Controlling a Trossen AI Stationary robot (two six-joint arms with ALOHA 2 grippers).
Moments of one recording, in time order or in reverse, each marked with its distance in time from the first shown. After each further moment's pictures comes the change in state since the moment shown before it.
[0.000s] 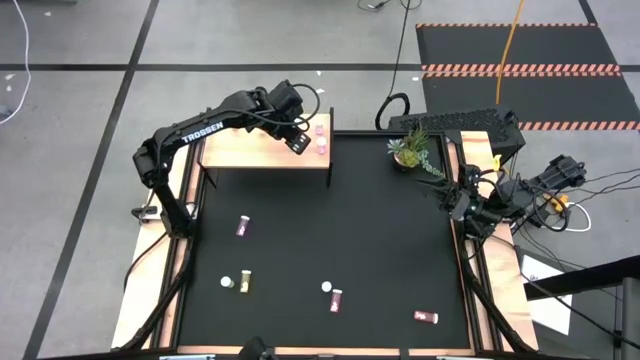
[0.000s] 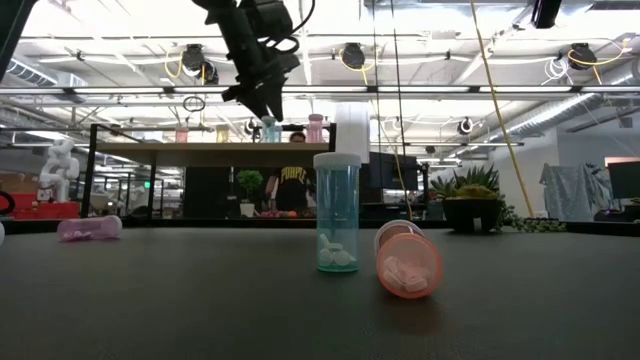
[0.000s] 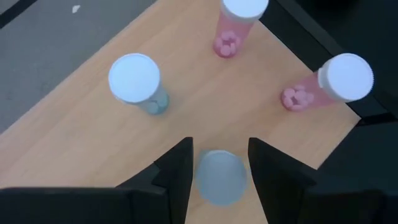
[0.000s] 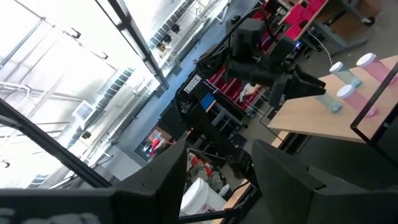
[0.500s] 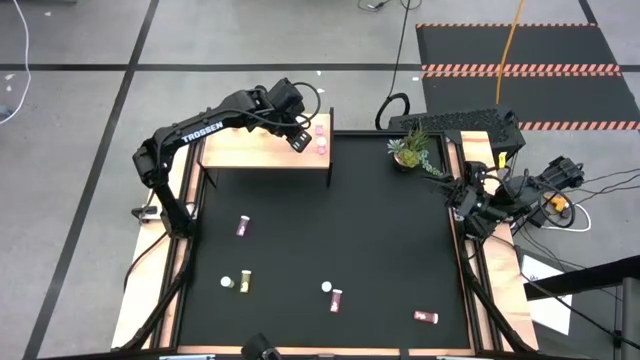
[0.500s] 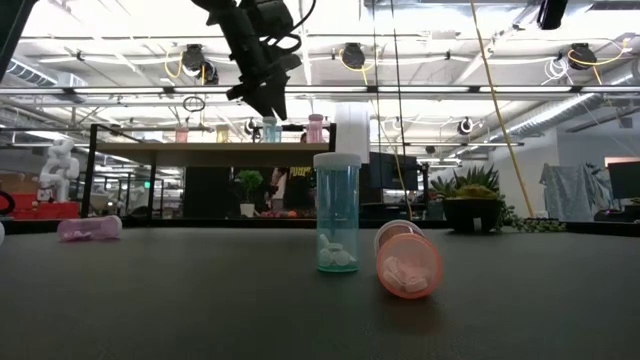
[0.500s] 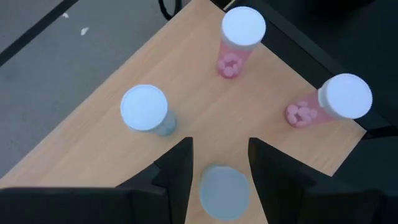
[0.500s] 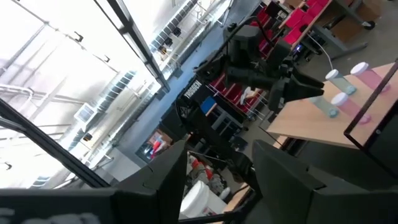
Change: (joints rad) left arm 0.001 0.000 0.000 0.052 -0.023 0.060; right arm 0.000 -0.066 0.000 -0.057 0.002 -0.013
